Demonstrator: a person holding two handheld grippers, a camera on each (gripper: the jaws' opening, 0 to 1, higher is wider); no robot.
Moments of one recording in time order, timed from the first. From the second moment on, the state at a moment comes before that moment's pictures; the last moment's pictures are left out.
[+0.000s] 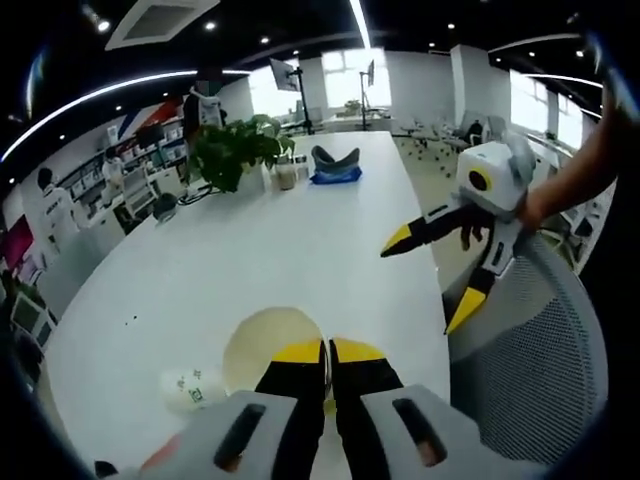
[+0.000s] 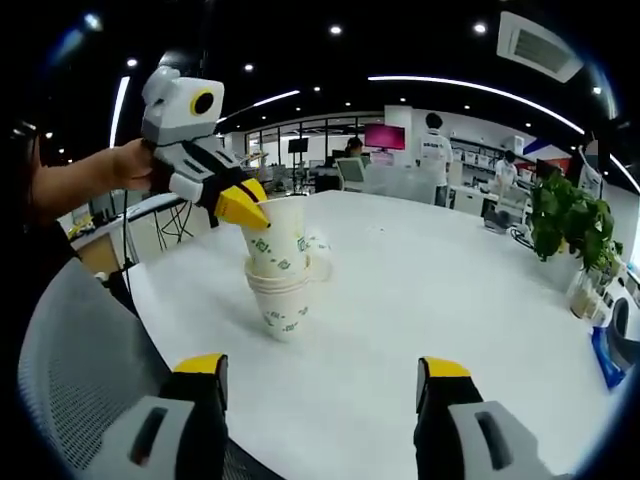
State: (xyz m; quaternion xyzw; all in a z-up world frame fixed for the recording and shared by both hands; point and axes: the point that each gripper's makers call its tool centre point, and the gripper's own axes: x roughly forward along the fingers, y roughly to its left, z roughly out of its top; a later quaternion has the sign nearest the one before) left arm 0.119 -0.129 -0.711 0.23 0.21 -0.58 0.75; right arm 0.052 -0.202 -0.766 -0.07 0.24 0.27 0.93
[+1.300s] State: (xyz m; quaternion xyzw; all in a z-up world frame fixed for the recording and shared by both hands) left arm 0.116 -0.134 -0.757 0.15 0.30 -0.60 0.73; right arm 0.052 -0.206 -0.770 -0.07 0.24 0.27 0.93
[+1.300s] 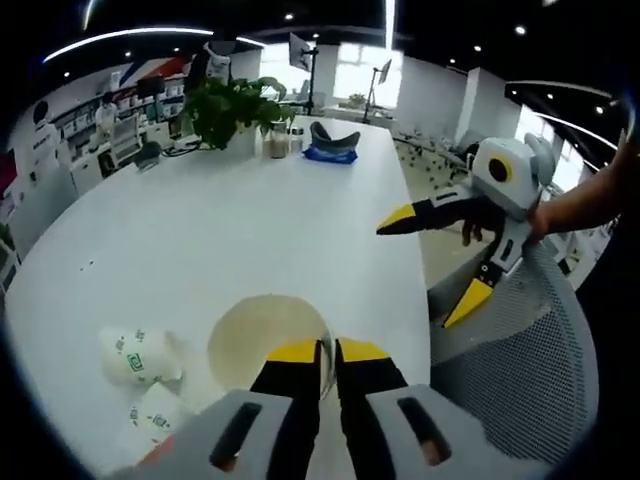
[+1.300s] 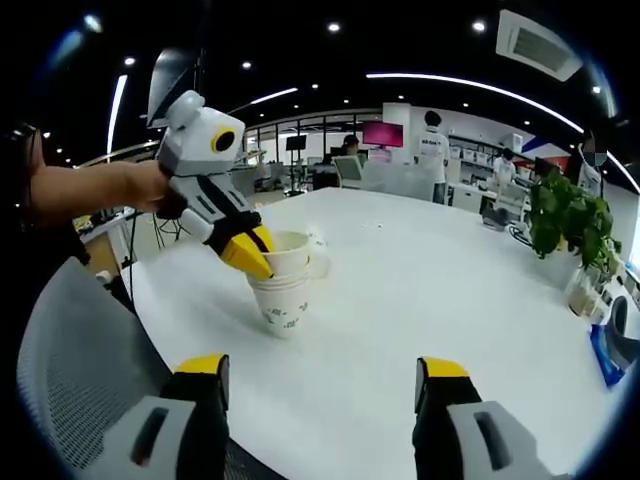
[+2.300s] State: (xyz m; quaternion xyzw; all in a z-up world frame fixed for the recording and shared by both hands) left arm 0.110 -0.136 -0.764 0.13 0.32 -0.61 0.71; right arm 0.051 -0.206 -0.771 -0.07 0.25 0.27 0.93
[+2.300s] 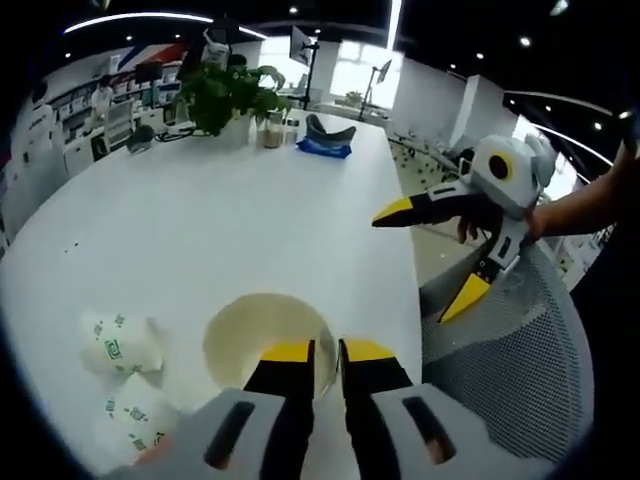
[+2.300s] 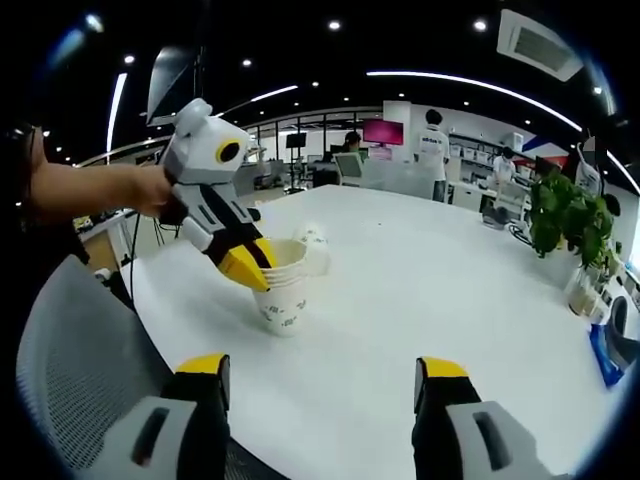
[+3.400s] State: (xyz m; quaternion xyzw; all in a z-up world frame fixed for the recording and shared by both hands) left arm 0.212 -0.059 -0.711 0.09 0.26 -0.53 0.80; right arm 0.051 -0.205 -0.769 -0.06 0.25 0.27 0.93
